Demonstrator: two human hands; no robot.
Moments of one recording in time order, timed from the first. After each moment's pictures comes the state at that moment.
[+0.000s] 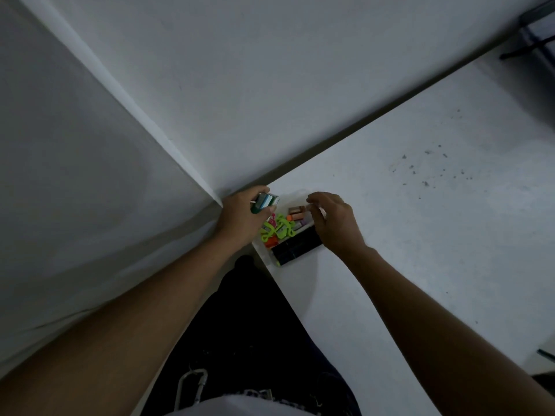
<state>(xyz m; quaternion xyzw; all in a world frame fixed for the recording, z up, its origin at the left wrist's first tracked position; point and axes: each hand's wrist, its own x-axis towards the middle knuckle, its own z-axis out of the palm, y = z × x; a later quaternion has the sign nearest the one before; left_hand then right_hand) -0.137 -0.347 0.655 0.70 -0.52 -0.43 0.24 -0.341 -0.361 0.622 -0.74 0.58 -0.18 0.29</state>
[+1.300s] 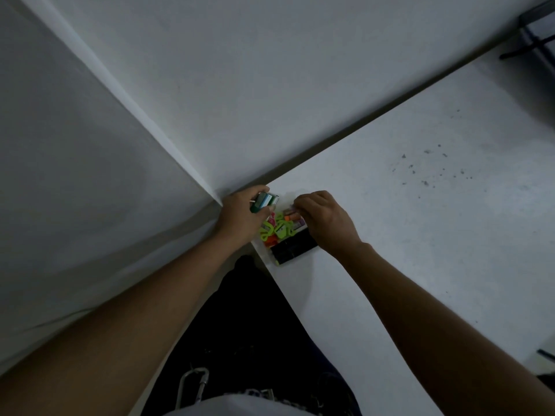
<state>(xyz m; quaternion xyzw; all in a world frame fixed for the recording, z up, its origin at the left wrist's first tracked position) -0.139 -0.346 0.658 0.70 -0.52 -0.43 0.24 -0.338 -0.364 0.621 -0.85 0.47 -0.12 0.22</state>
